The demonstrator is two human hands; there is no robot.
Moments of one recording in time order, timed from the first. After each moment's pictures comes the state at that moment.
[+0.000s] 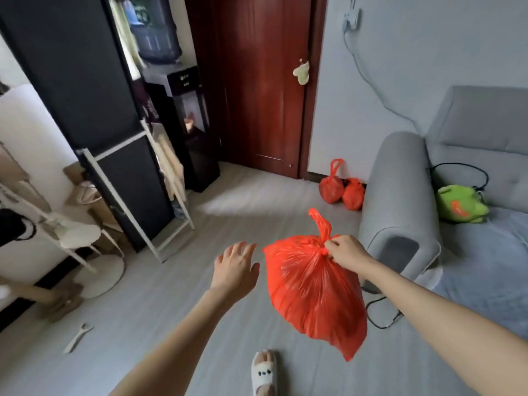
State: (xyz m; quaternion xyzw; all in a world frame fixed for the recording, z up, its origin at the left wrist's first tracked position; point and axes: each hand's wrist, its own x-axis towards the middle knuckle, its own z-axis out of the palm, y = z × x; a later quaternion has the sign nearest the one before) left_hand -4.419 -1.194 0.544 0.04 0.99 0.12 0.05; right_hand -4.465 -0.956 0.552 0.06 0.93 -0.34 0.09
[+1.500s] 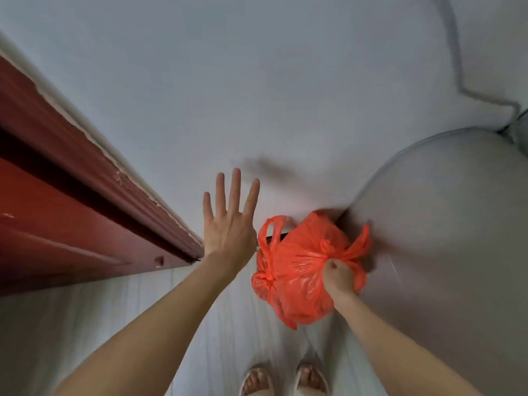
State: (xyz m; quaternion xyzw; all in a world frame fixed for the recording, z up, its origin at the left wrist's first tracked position) left_hand -5.683 -0.731 0.248 0.34 0.94 -0.03 0.01; right_hand -5.538 -0.590 0.130 0.58 0.69 -0.43 -0.01
